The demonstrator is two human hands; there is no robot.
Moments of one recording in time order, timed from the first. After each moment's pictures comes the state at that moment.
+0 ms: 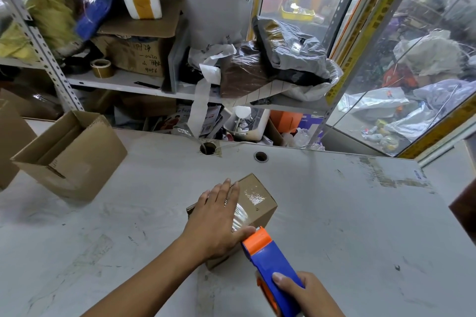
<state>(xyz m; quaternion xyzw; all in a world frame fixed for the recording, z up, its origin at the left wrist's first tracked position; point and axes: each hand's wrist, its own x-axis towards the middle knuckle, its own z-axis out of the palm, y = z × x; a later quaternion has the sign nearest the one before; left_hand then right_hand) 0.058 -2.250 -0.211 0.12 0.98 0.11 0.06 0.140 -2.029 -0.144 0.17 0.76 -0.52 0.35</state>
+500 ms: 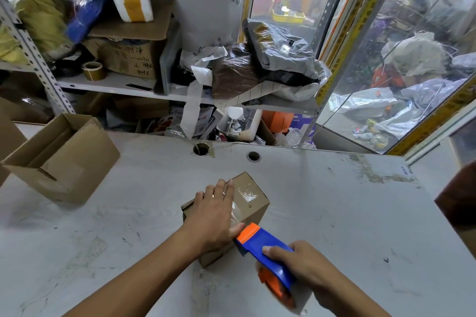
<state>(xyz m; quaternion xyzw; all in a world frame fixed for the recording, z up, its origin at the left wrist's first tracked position) 0.053 -2.237 -0.196 0.12 0.99 0.06 0.07 0.114 -2.031 -0.111 0.18 0.83 -0.43 0.31</state>
